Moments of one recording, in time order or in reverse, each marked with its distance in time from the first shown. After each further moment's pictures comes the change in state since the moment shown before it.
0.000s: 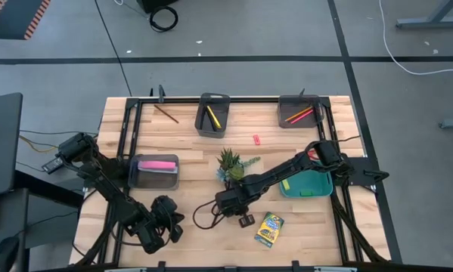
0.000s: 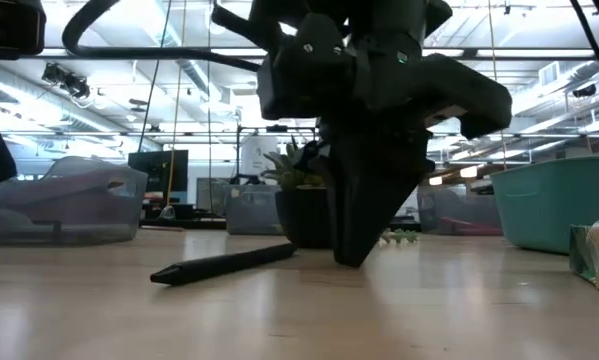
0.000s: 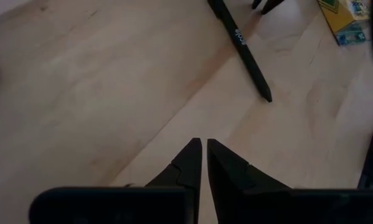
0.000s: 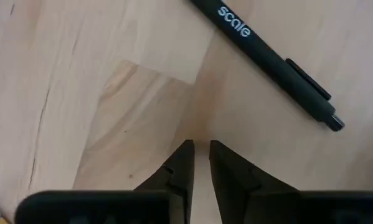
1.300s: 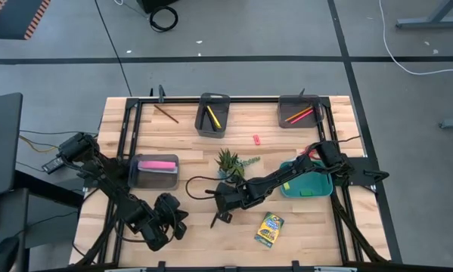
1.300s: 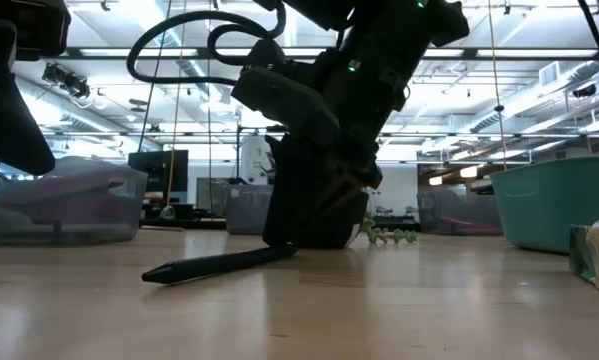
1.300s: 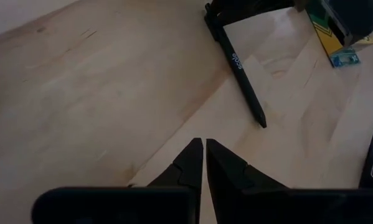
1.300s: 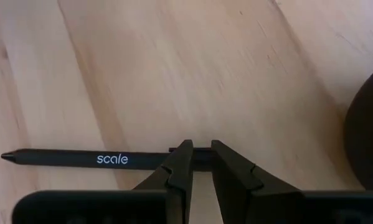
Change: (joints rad) left arm 0.044 0.000 0.000 0.036 -0.023 0.026; right arm 0.019 -0.008 -0.097 0.286 0.360 0.723
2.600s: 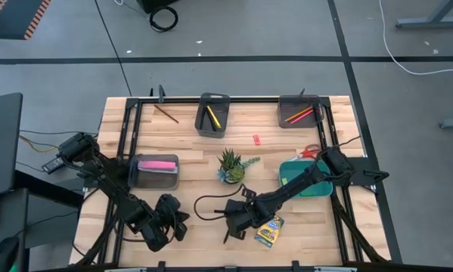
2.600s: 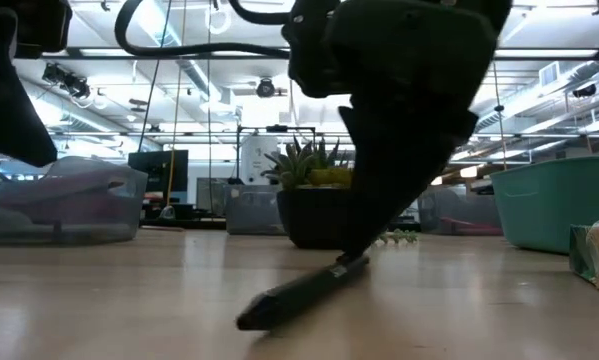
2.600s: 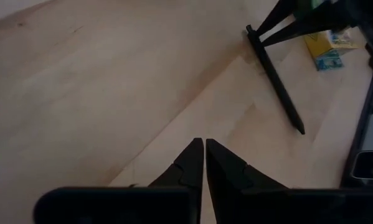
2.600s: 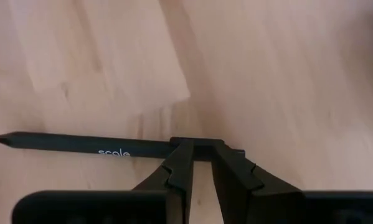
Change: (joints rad) left arm 0.000 0.000 0.000 0.049 0.000 0.002; right arm 0.167 -0.009 0.028 -0.200 -0.029 0.088
